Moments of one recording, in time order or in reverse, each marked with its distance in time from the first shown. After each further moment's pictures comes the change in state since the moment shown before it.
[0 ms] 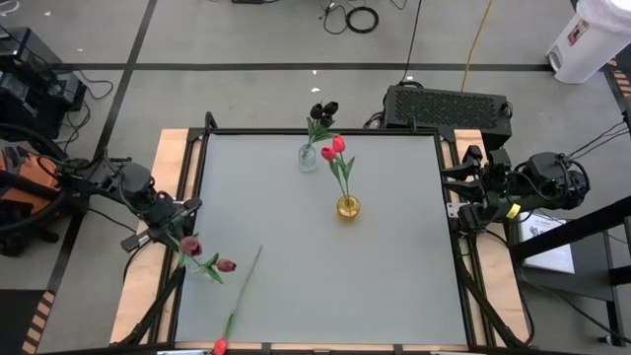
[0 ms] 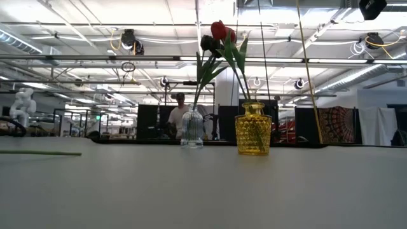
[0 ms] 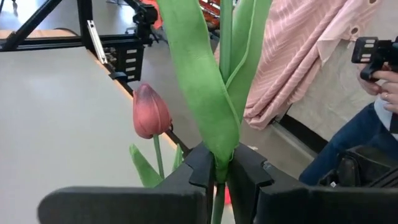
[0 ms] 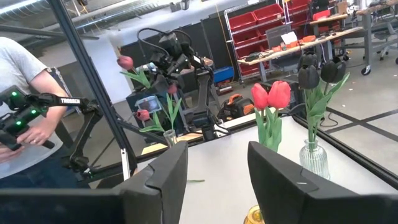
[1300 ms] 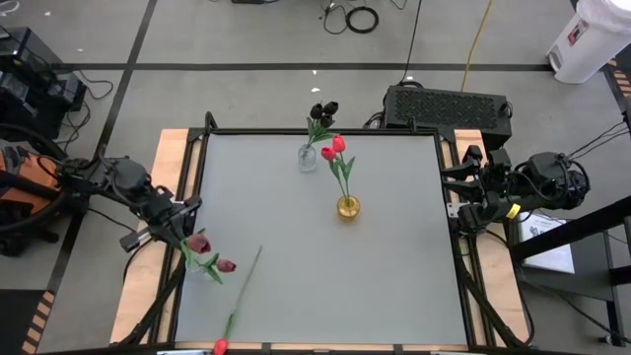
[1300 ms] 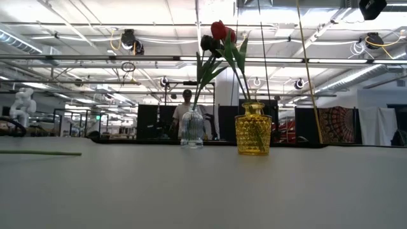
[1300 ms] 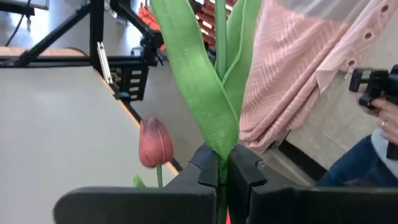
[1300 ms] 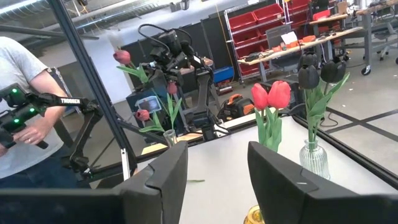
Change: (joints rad) left arm 0.000 0.000 0.000 0.110 -0.032 -0.103; right arm 0.000 0.000 0.000 0.000 0.000 0.000
